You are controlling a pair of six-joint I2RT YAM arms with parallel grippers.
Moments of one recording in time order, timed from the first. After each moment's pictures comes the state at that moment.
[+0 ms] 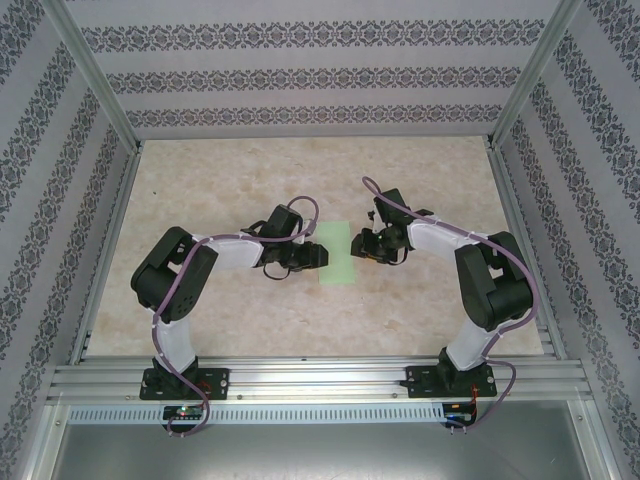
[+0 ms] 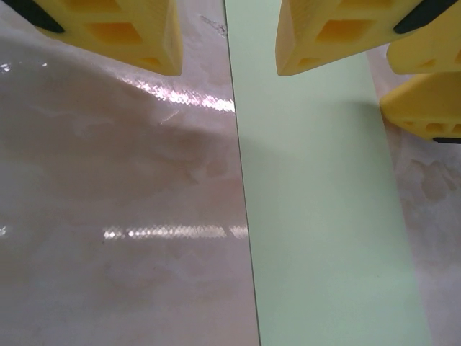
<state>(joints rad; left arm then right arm) -0.59 1.87 0.99 -0.06 0.53 -0.68 0.37 1.72 0.99 -0.48 -0.36 0.50</state>
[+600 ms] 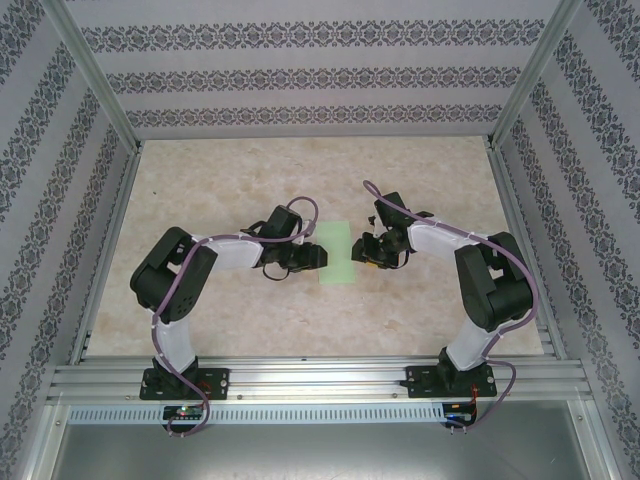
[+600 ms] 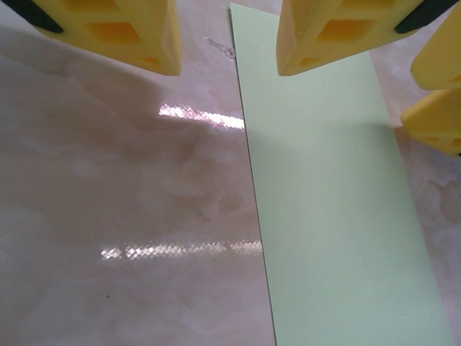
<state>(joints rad) -0.59 1.85 0.99 -0.08 0.52 -0.67 0.37 1.71 0.97 -0.51 -0.38 0.50</state>
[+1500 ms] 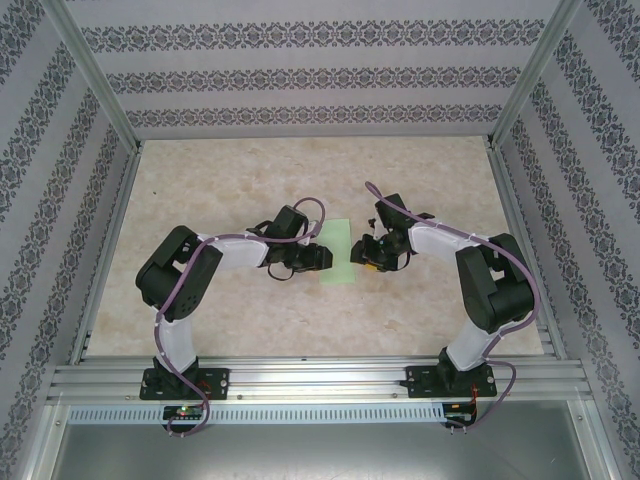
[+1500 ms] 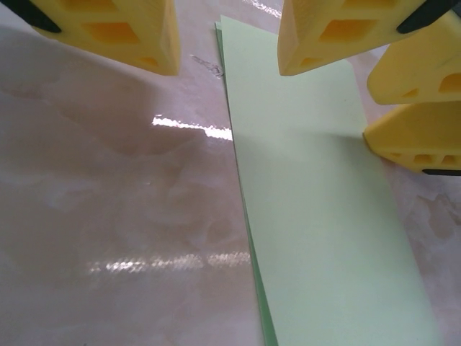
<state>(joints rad) -0.62 1.90 1.03 -0.08 0.52 -0.65 0.37 1.70 0.95 -0.51 -0.44 0.54</state>
